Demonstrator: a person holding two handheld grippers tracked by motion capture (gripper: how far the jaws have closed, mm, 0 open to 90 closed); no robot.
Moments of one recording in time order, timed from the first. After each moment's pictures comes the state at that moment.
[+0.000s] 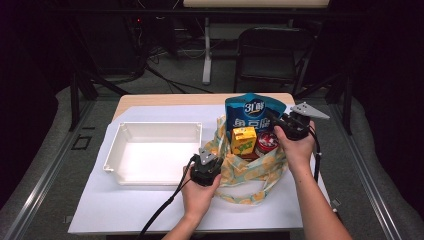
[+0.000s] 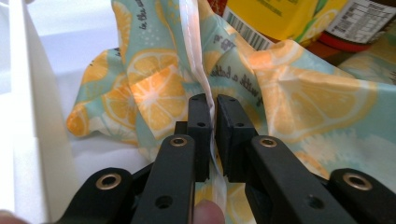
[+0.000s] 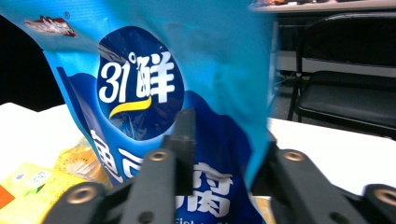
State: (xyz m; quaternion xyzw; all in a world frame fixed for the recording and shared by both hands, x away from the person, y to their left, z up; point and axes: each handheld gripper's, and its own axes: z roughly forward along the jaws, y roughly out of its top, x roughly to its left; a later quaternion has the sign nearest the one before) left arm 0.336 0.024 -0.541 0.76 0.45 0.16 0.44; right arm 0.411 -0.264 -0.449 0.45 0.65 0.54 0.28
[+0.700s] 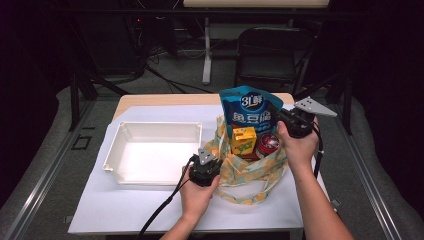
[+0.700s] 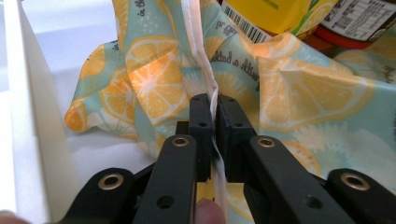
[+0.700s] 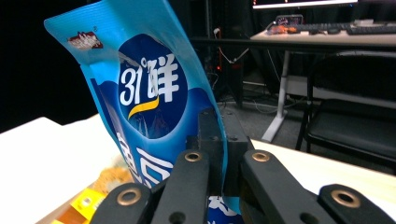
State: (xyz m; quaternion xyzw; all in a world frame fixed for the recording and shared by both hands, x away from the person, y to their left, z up) left arm 0.334 0.027 -0.539 0.76 0.45 0.16 0.44; right arm 0.393 -0.256 -0.409 0.40 0.65 0.57 0.29
